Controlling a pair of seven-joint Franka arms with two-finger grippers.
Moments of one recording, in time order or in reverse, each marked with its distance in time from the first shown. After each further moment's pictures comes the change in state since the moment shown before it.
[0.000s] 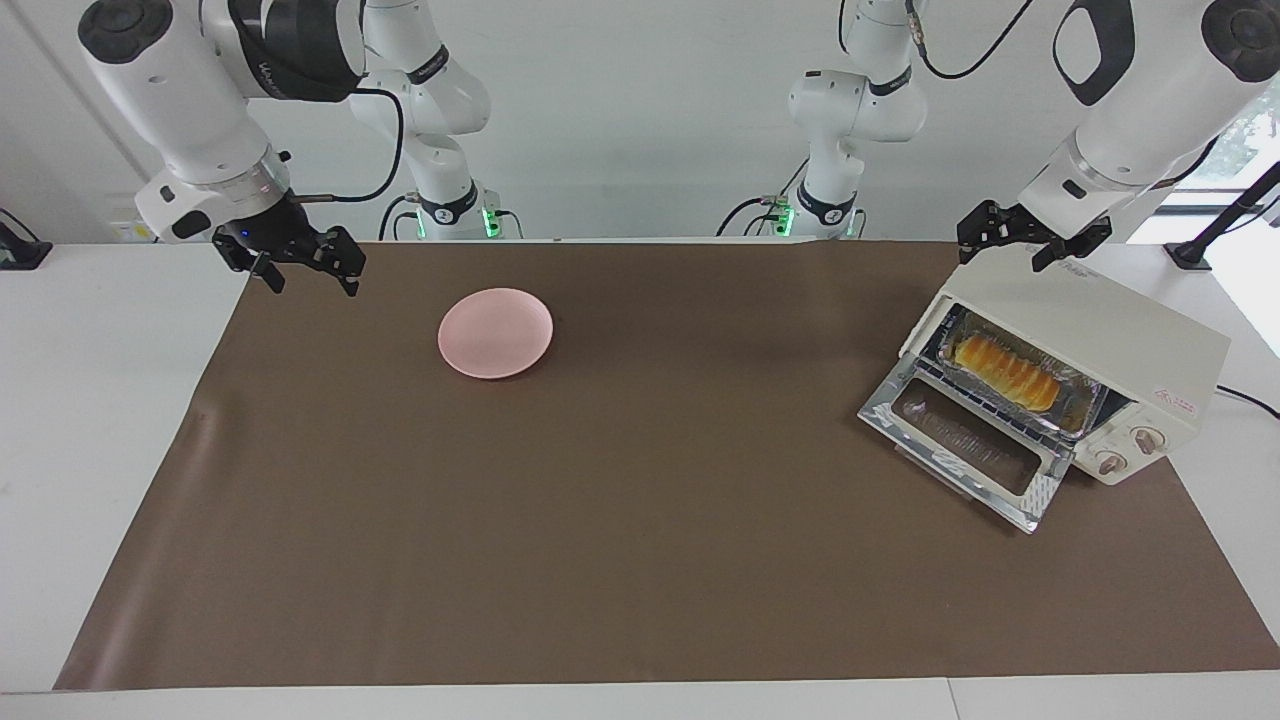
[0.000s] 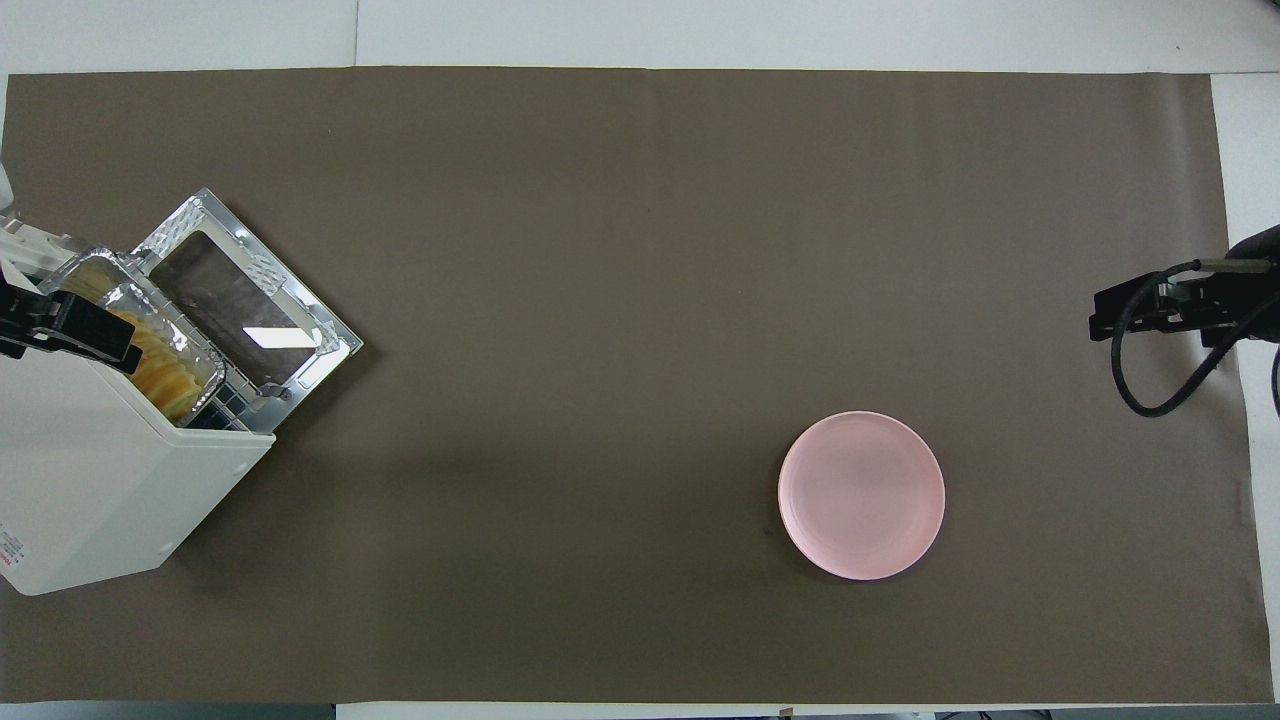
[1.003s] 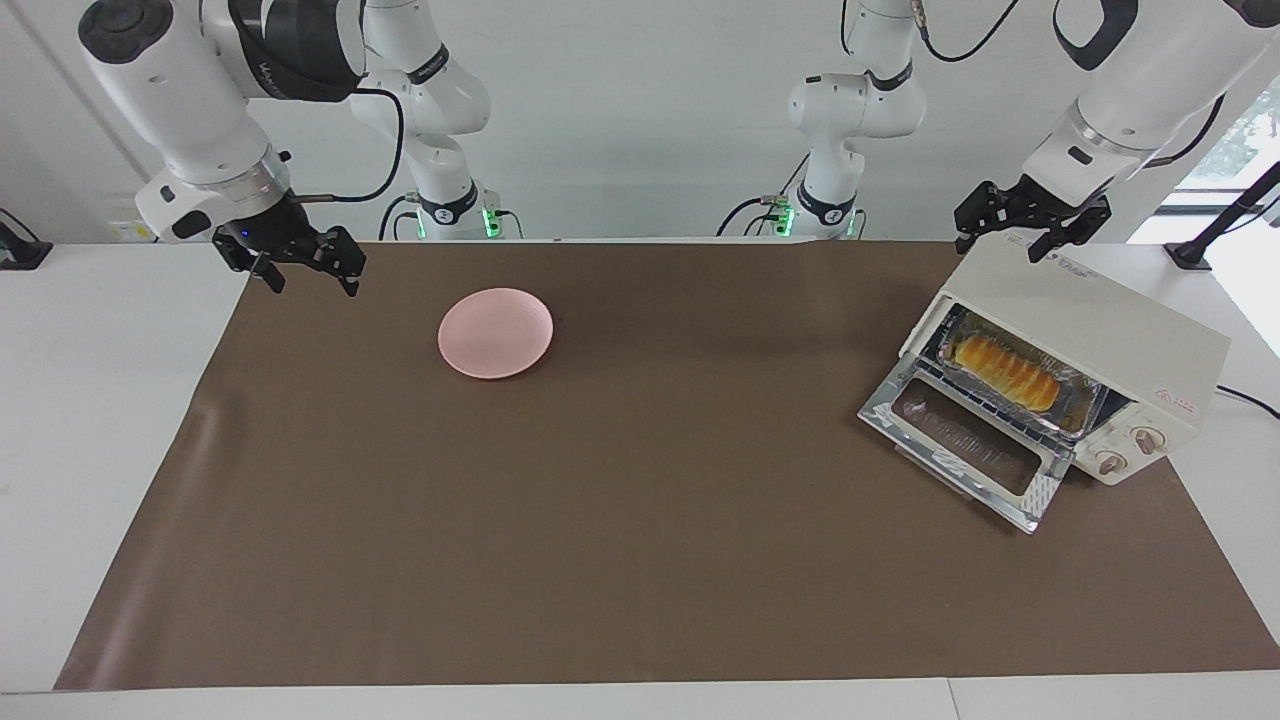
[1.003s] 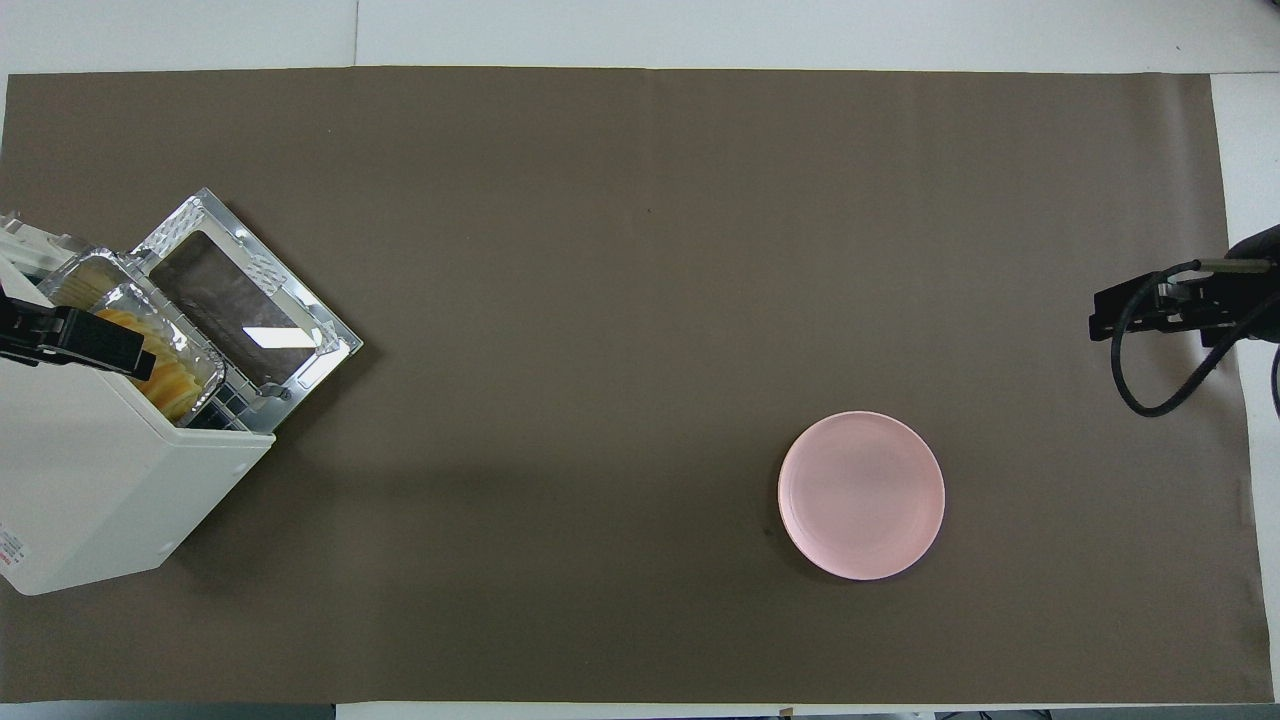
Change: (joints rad) left arm 0.448 -0.087 -0.472 -0.089 -0.017 0.045 -0.031; right arm 0.000 0.000 0.000 0.000 0.000 0.000 0.000
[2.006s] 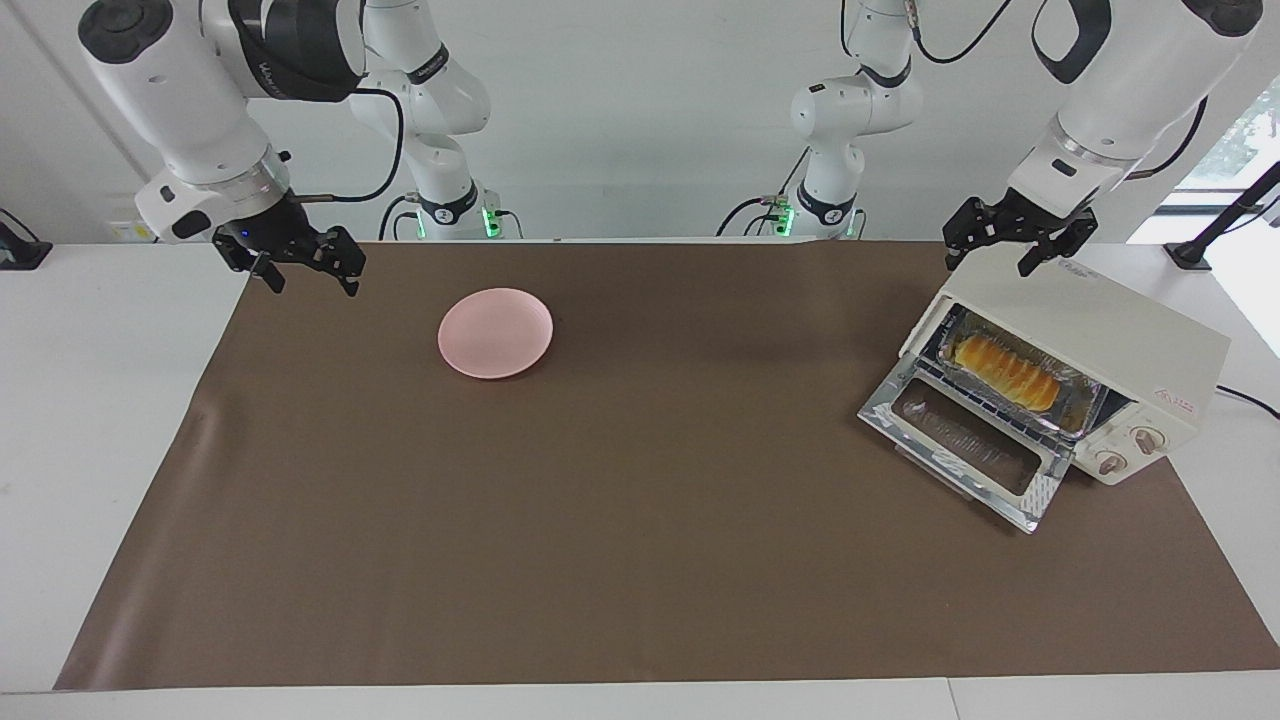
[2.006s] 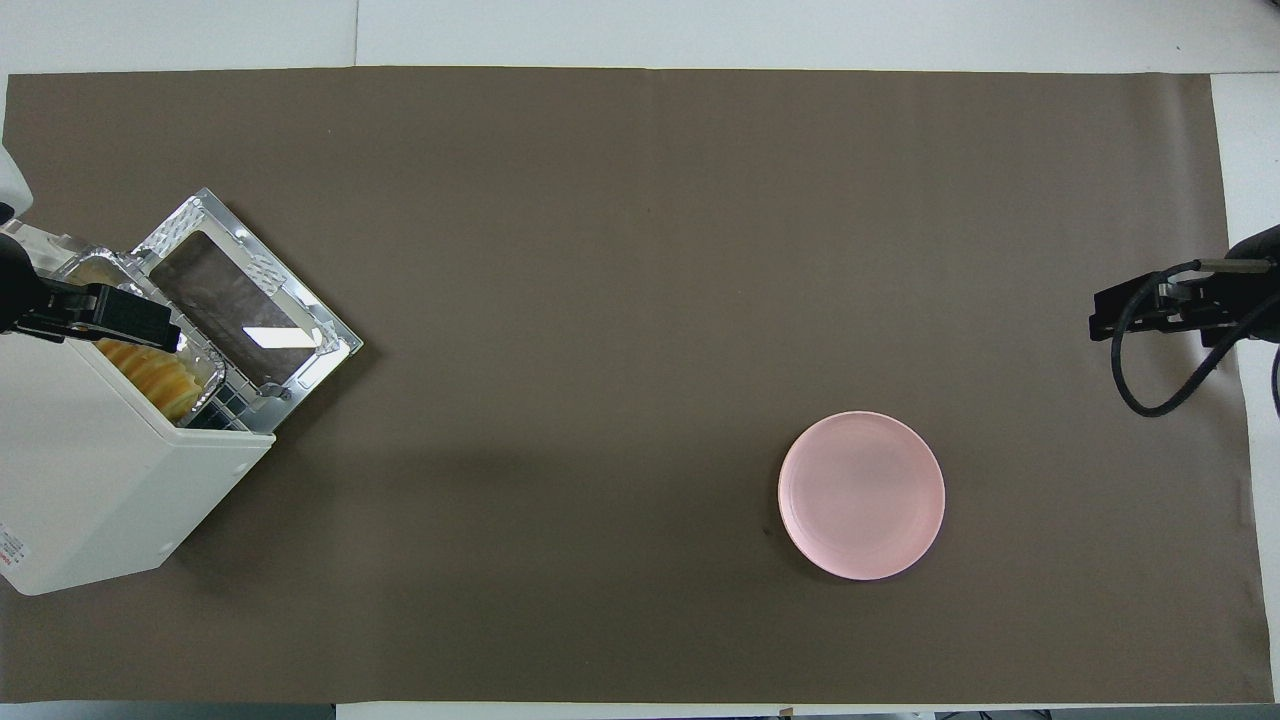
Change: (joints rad) left arm 0.008 -0.006 -0.035 -0.025 0.001 0.103 -0.071; right arm 0.000 0.000 0.000 0.000 0.000 0.000 0.000
